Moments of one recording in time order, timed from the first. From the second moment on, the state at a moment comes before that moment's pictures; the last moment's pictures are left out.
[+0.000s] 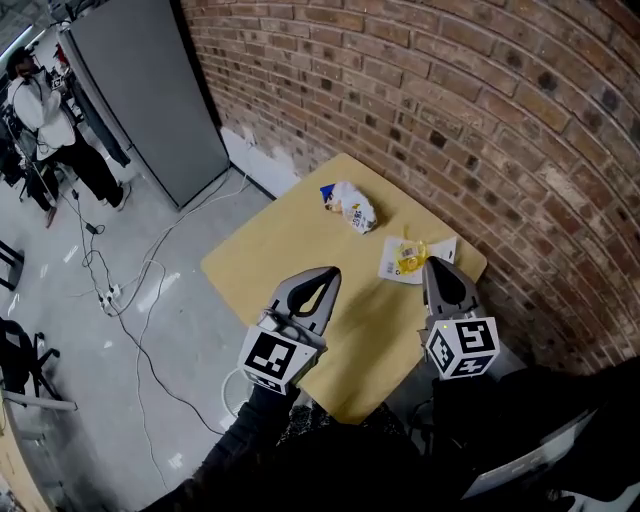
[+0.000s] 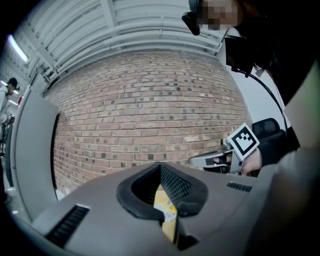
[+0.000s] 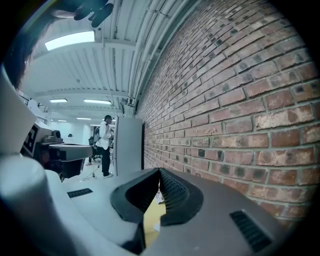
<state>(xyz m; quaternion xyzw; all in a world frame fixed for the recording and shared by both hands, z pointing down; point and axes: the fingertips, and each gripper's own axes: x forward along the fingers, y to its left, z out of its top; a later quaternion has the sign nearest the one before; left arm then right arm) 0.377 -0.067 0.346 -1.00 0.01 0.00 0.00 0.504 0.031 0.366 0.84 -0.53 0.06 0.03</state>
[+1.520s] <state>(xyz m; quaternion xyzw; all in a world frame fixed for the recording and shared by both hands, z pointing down) 0.423 -0.111 0.392 -1.00 0.02 -0.07 -0.01 0.626 -0.014 0.541 0.84 -0.45 0.27 0.13</state>
